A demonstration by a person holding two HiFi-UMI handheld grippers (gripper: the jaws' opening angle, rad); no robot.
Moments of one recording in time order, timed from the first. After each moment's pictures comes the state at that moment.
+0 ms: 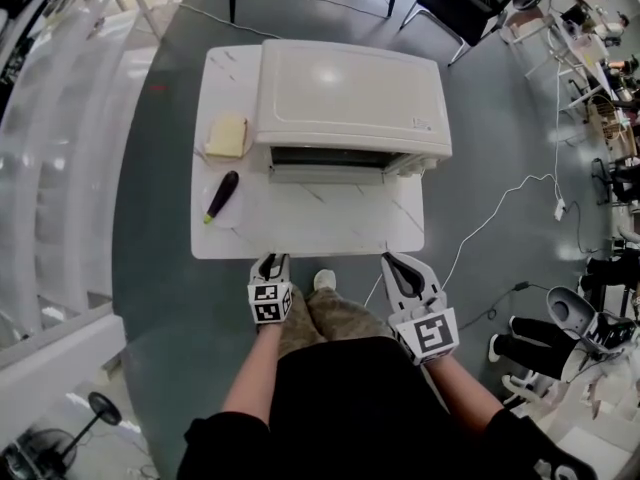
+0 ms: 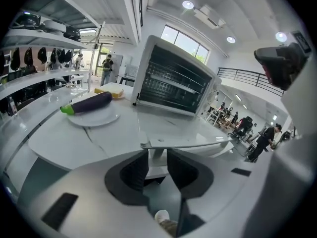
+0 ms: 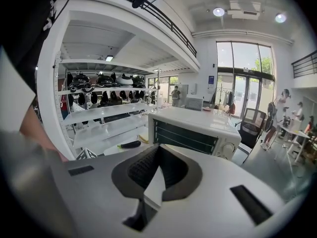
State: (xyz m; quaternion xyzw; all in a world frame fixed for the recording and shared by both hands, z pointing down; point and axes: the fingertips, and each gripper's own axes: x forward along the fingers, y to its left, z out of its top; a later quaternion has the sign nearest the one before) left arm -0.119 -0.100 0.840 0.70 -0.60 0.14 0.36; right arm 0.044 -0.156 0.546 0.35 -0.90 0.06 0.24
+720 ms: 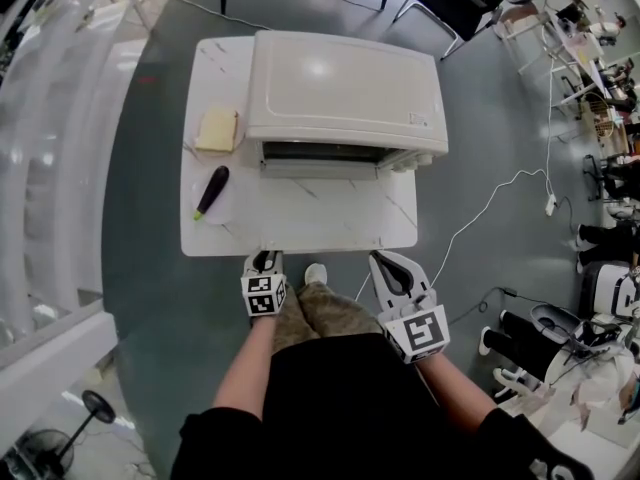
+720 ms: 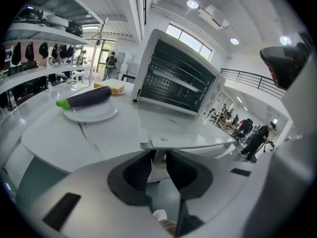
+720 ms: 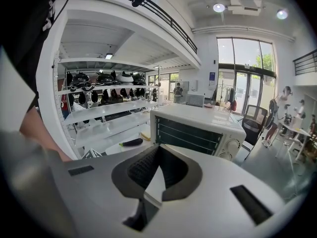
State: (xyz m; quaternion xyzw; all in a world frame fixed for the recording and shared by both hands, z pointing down) left arm -0.118 -0.110 0.854 0.69 -0.60 0.14 0.38; right arm 0.032 -0.155 0.560 0.35 -0.90 0.08 0.26
